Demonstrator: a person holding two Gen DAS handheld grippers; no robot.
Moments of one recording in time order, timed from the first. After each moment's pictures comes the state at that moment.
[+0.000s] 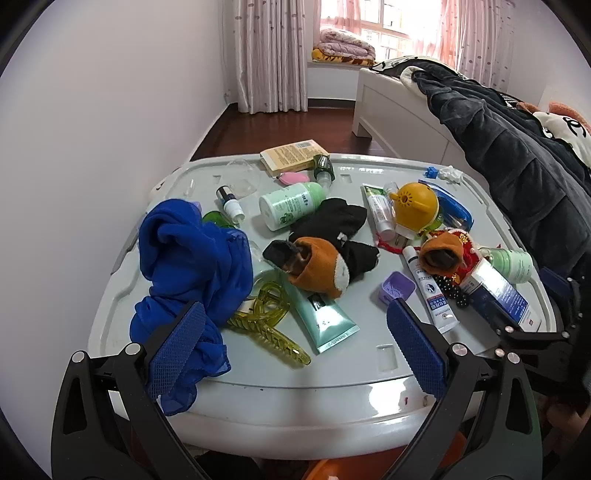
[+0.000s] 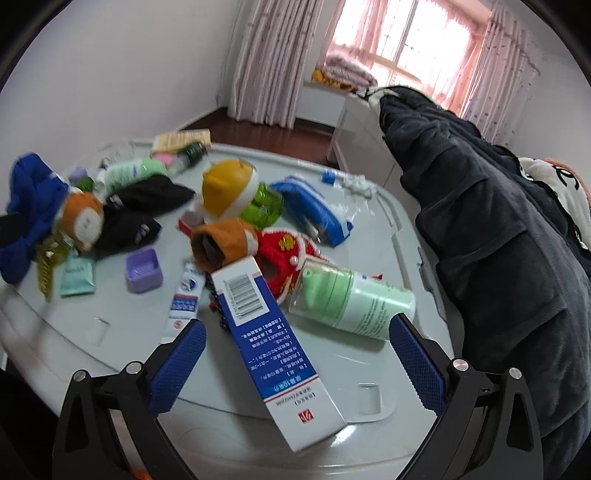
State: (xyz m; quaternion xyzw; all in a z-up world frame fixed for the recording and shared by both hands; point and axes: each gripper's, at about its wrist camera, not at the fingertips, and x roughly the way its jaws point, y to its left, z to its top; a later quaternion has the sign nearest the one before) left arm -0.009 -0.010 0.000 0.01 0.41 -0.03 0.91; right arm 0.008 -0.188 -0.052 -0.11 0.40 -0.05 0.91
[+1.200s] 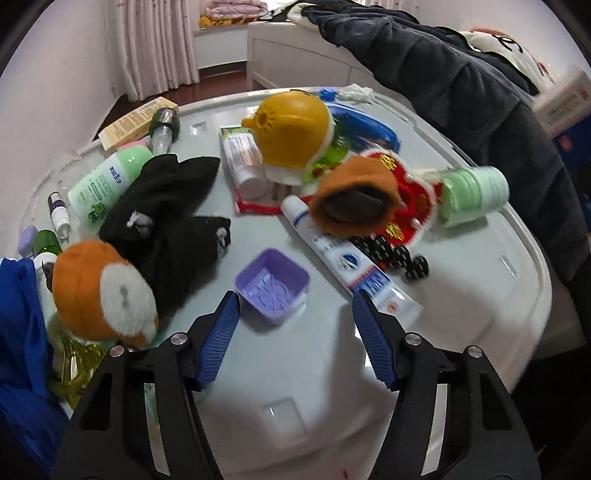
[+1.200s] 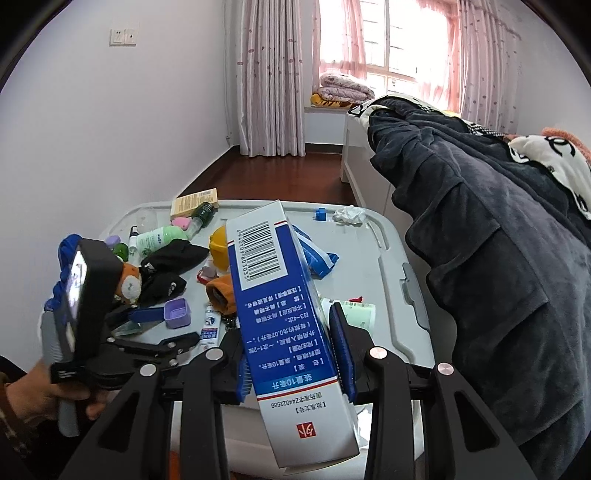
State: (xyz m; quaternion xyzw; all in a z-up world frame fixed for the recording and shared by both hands) left arm 0.048 -0.097 -0.080 0.07 0.46 -0.21 0.86; right arm -0.028 -0.247 0.019 0.01 0.35 0.03 0.94
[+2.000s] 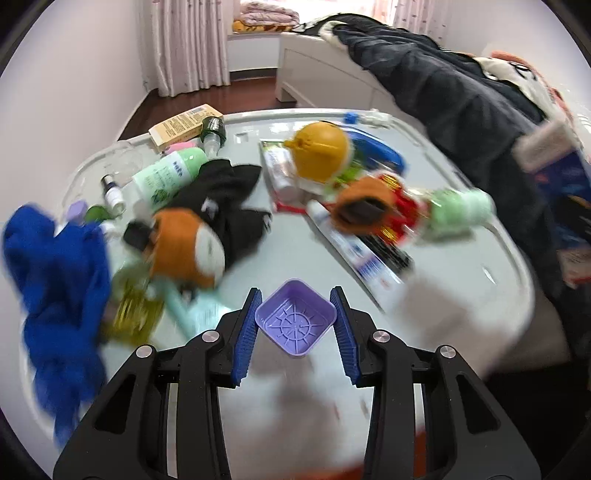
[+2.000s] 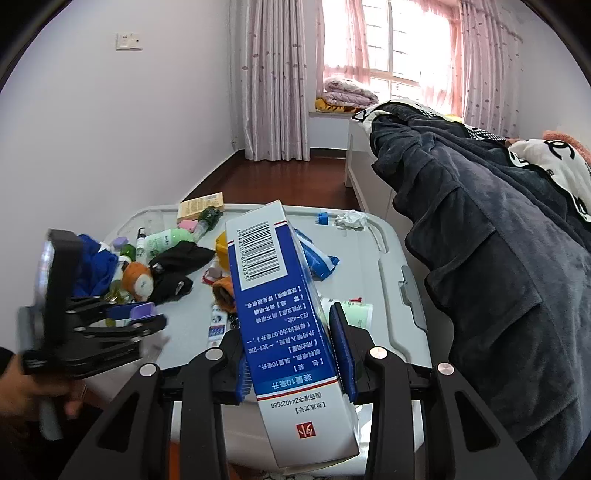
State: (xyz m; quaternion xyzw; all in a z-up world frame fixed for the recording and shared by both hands) left arm 0.000 -0.073 -0.034 0.04 0.46 -0.17 0.87; right arm -0.051 -0.247 0.023 -0.01 0.34 0.04 0.94
